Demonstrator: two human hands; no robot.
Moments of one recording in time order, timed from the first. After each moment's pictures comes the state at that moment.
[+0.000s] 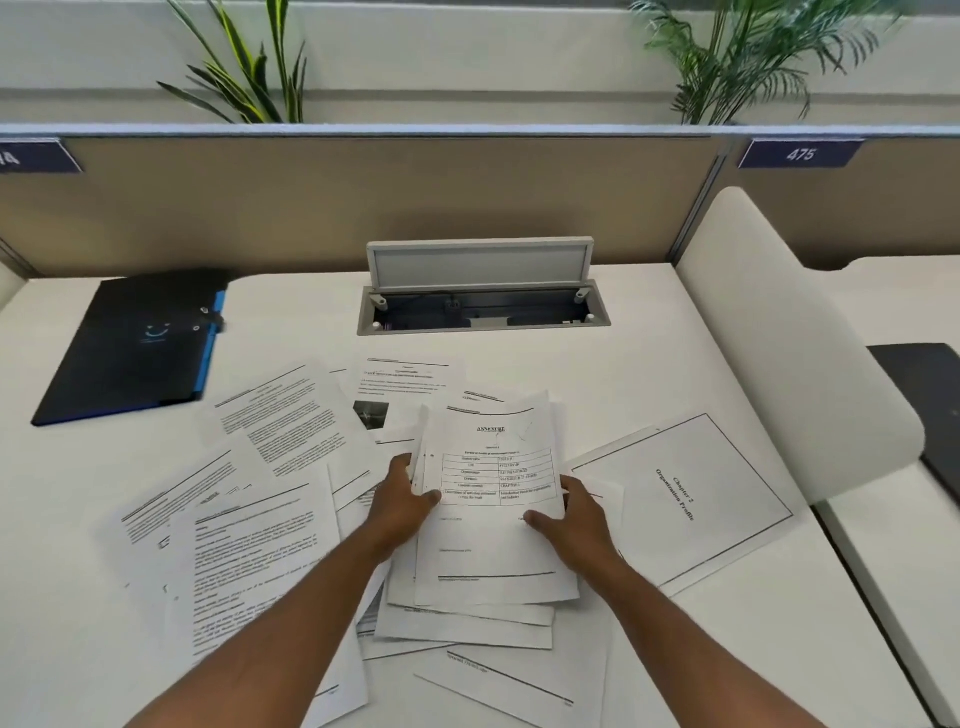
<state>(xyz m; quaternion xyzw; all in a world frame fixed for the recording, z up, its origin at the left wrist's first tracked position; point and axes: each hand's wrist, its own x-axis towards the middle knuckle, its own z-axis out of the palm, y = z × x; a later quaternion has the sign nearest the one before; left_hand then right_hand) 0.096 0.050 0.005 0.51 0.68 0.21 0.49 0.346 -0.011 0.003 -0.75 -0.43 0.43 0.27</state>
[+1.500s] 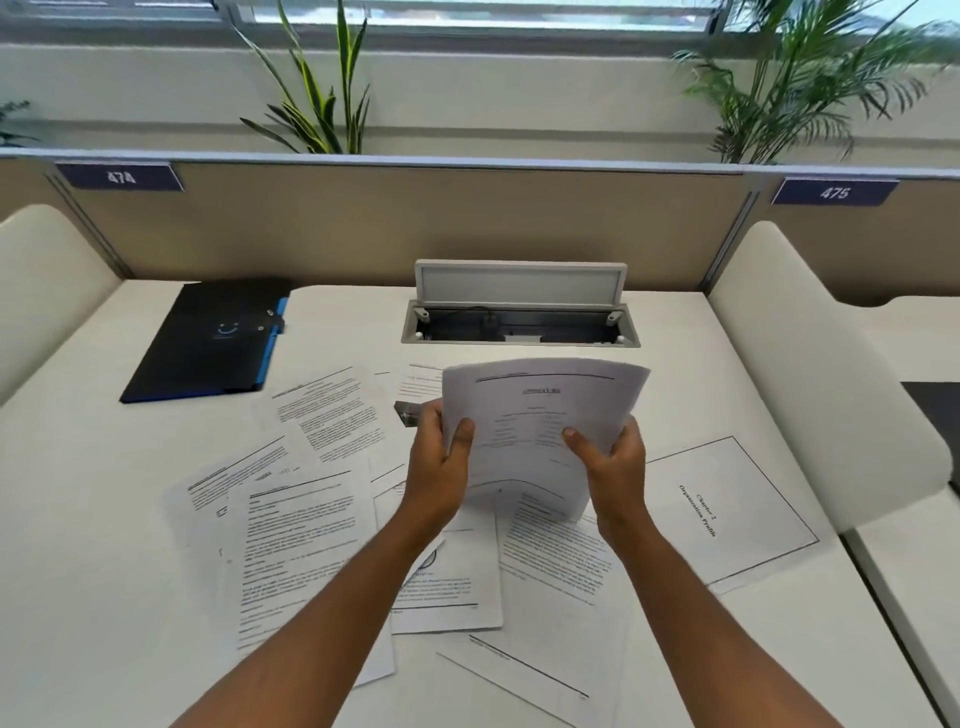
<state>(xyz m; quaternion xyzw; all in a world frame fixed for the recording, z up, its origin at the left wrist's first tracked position) 0.126 0.012 0.113 0.50 0.53 0.50 0.47 0.325 0.007 0.096 -0.56 -0.38 0.44 0.59</state>
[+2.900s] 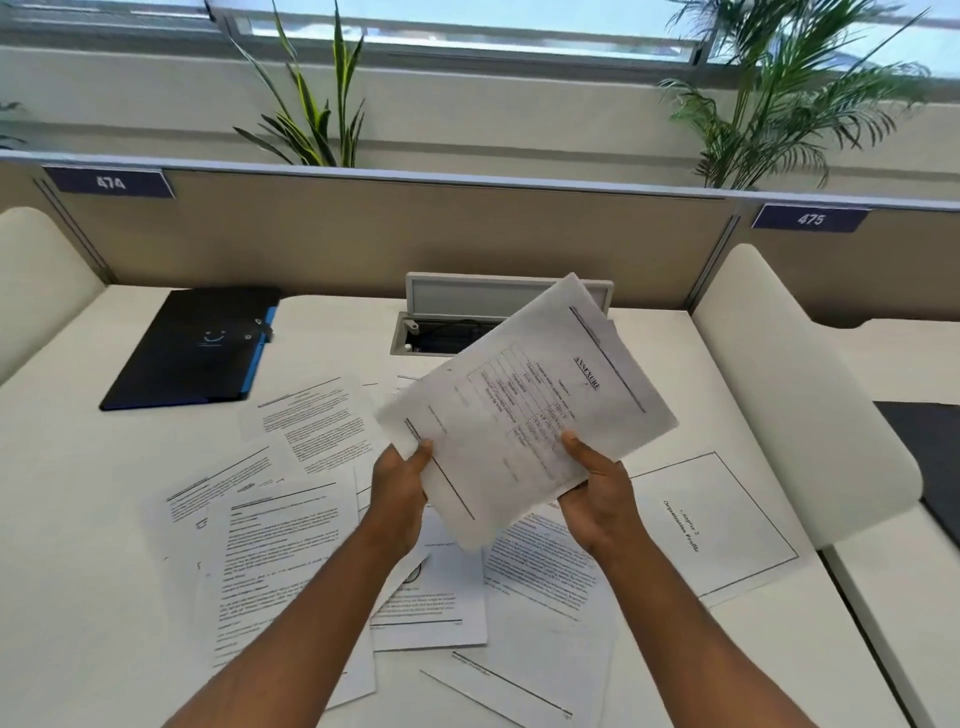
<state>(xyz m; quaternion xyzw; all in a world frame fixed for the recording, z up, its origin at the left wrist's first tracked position) 0.105 0.020 0.101 0.24 0.52 0.55 0.61 0.324 0.010 0.110 -0.39 -0.10 0.66 0.63</state>
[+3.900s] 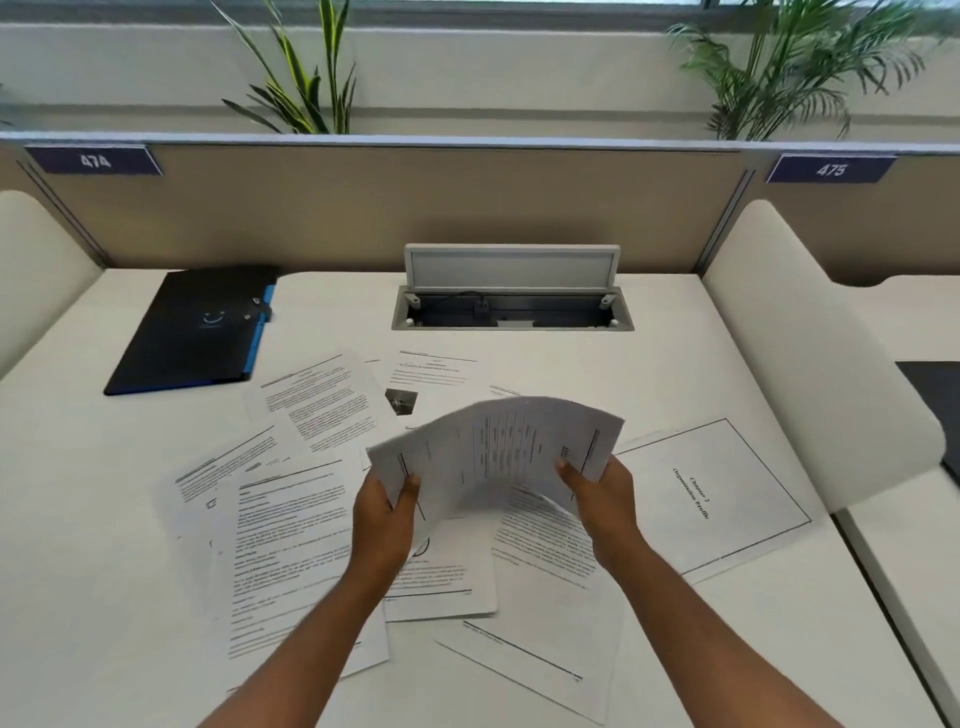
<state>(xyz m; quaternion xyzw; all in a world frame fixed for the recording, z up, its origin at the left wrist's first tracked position) 0.081 -0.031 0.056 0.42 0.63 0.50 0.42 0.333 -0.016 0.052 -0.65 -0.31 0.47 0.51</state>
